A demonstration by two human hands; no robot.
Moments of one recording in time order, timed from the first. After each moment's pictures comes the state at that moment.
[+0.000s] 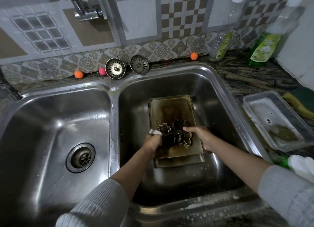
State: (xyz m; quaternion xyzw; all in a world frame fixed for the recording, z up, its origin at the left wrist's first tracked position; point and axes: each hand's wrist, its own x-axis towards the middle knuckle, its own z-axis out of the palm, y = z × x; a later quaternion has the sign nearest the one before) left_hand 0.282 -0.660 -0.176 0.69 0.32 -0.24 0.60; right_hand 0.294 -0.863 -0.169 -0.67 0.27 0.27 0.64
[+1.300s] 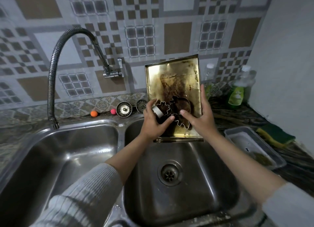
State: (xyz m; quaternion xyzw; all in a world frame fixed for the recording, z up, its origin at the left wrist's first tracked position) left_hand 0.319 -0.664 0.008 0.83 -0.13 0.12 0.53; right_hand 0.295 -0.846 0.037 -0.80 -0.07 -0.23 0.55
